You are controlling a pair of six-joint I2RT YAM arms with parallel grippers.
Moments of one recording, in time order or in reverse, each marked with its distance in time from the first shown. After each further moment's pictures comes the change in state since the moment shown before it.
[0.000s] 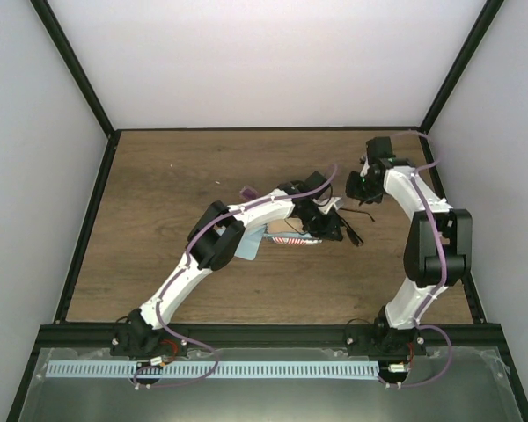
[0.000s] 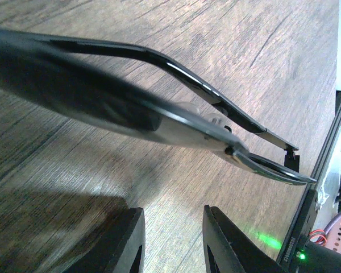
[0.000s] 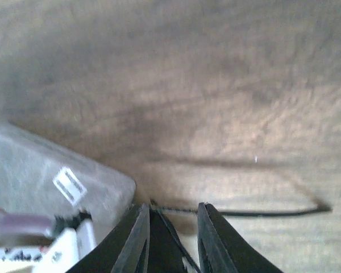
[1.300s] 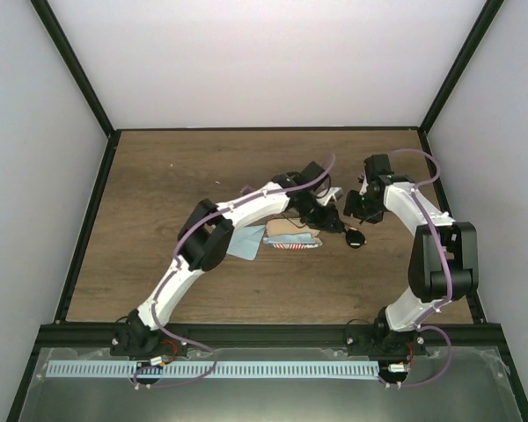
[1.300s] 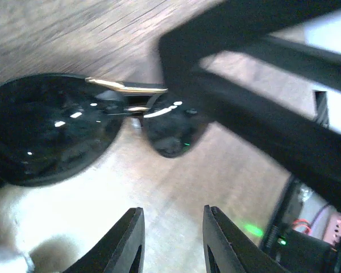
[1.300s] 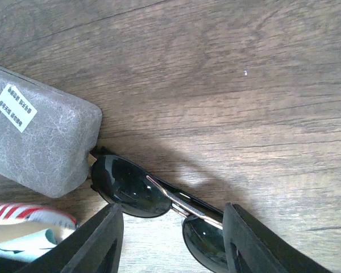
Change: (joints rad) left arm 0.005 -0.080 -0.027 -0.037 -0.028 0.023; right arm 0.018 -0.111 -0.171 0.001 0.022 -0.012
